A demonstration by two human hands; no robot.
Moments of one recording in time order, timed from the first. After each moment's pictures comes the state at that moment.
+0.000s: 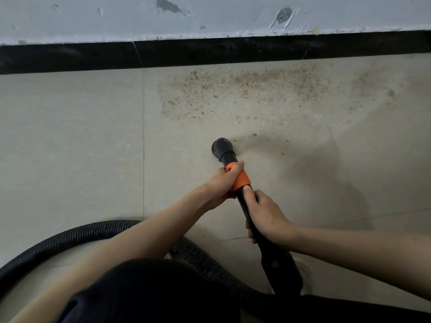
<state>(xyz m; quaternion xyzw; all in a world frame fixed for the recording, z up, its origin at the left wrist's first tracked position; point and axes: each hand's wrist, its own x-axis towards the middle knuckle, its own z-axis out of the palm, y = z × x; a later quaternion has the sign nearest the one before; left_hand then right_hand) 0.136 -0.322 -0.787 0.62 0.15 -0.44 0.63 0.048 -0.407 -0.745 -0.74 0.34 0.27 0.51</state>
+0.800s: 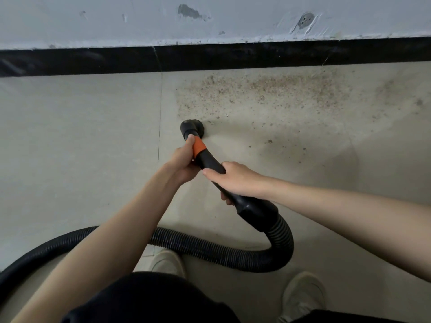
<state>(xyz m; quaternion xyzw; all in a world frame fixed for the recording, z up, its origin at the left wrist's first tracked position) 0.207 -0.245 -0.777 0.49 0.34 -0.28 0.75 0.145 -0.372 -0.741 -0.82 0.09 0.36 0.43</state>
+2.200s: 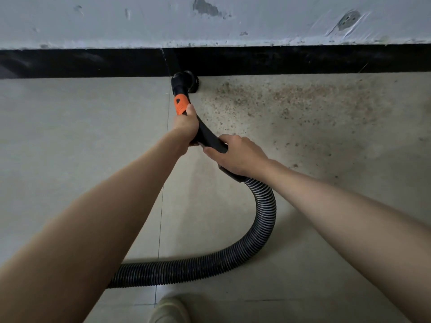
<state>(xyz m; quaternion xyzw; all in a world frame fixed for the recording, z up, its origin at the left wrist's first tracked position) 0.363 -0.235 -0.811 0.73 0.31 -0.22 0.57 0.282 -0.364 -0.792 -0.93 -0.01 0.20 0.32</state>
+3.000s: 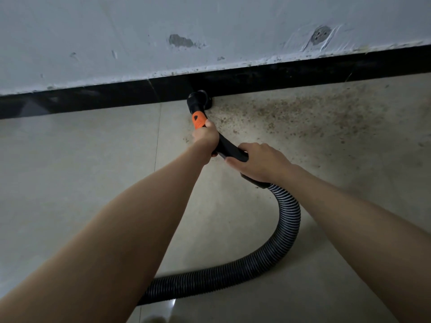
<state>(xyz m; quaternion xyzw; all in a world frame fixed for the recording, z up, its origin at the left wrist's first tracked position) 0.363 -0.333 -0.796 0.76 0.31 -0.21 0.53 0.287 -0.458 -0.787 -0.94 -0.02 0.19 0.29</state>
